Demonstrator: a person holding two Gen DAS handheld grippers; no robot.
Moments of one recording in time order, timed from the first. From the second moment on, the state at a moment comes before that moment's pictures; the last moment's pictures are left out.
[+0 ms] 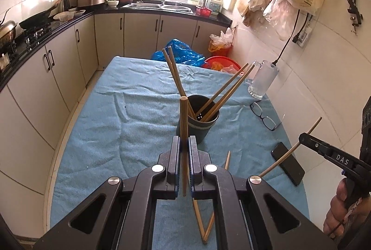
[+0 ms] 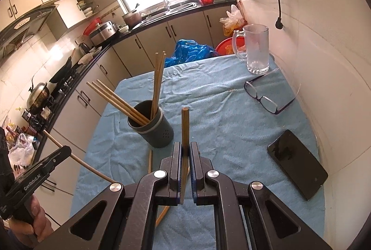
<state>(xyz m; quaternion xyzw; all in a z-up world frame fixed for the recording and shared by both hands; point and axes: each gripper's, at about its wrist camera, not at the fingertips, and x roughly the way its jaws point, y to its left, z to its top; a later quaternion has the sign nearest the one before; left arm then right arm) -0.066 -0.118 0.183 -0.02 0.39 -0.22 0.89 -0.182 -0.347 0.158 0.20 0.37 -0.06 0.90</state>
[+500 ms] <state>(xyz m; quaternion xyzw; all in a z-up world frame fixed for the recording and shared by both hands) -0.060 -0.119 0.207 -0.02 0.37 -0.23 0.90 -0.175 -0.354 0.184 0.20 0.35 -0.06 0.91</state>
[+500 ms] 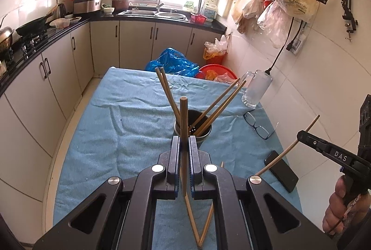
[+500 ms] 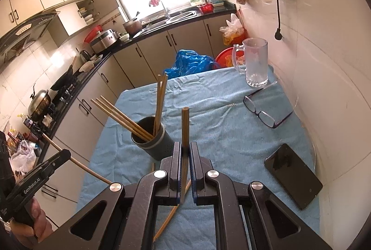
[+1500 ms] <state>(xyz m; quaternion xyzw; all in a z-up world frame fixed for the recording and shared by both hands) -0.016 -0.130 0.284 -0.04 0.31 -0.25 0.92 -0.115 -0.353 0.262 0.21 0.29 -0.03 0.93</state>
